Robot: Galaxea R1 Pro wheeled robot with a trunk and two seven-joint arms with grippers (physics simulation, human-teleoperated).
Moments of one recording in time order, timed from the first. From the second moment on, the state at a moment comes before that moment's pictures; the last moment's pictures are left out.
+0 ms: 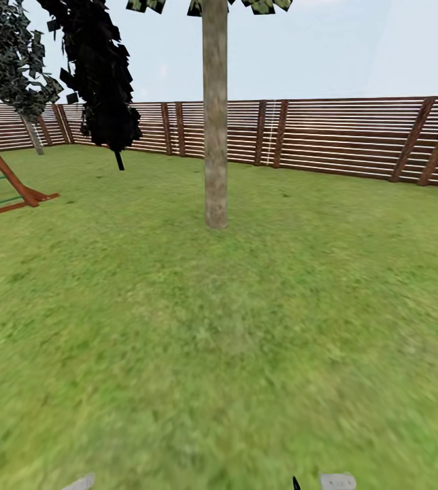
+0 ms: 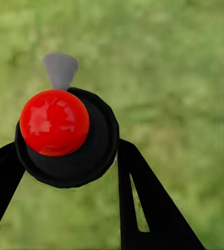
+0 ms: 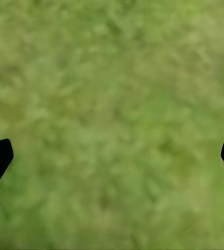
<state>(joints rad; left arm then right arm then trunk) -0.32 0.07 0.56 -0.21 -0.12 -0.19 0.08 -0.37 -0.02 -0.02 -0.03 0.01 -0.56 0.00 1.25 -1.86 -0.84</state>
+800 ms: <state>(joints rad) -0.32 0.07 0.56 -0.21 -0.12 -0.19 0.08 -0.35 -0.02 -0.02 -0.03 0.01 -0.56 0.00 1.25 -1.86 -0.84</state>
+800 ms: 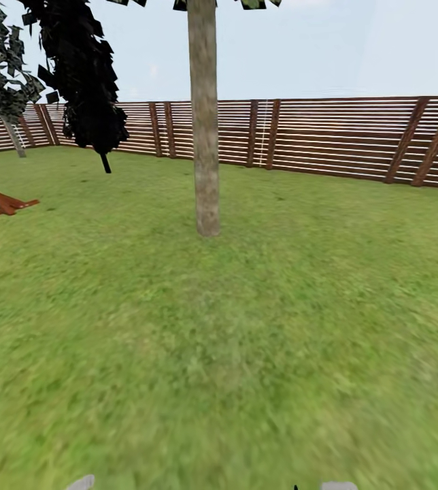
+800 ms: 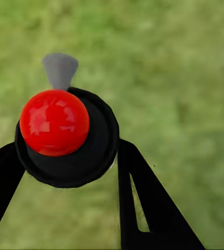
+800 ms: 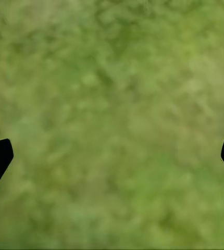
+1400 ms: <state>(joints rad) -0.32 0.07 0.56 -0.21 -0.12 -0.19 0.08 -0.35 -0.02 -0.02 -0.03 0.01 -0.56 0.00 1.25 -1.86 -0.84</state>
